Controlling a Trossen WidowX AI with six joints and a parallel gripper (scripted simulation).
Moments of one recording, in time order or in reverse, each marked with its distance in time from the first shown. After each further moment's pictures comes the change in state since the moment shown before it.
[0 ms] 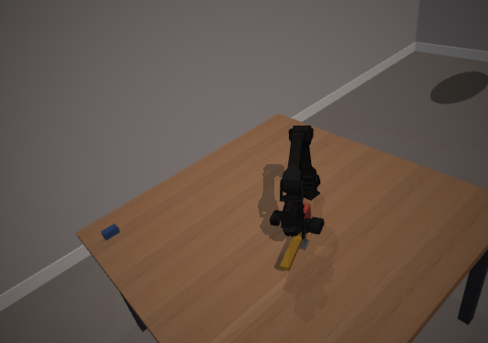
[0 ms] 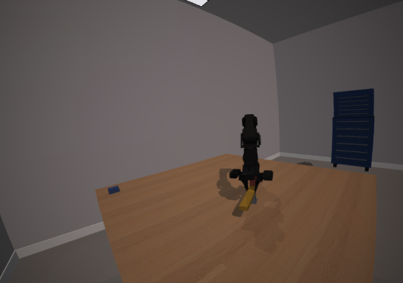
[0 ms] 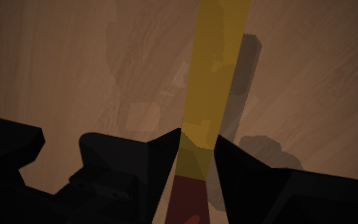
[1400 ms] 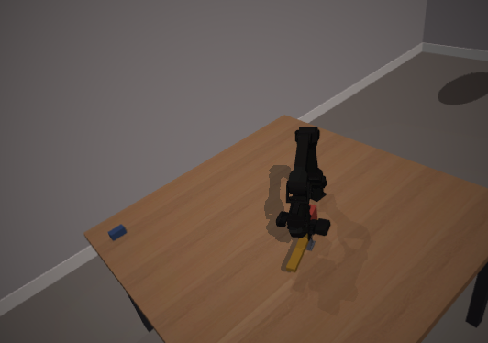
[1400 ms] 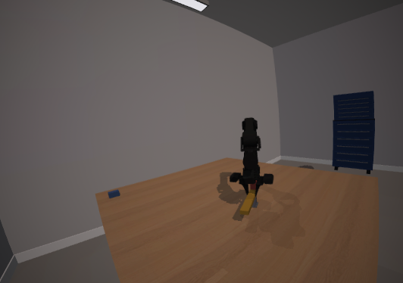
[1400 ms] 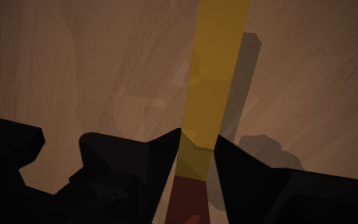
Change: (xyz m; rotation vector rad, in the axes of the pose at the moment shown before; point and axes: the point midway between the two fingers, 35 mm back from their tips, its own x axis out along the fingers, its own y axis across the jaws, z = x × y) arm -0.001 0.000 0.001 0.000 0.000 0.000
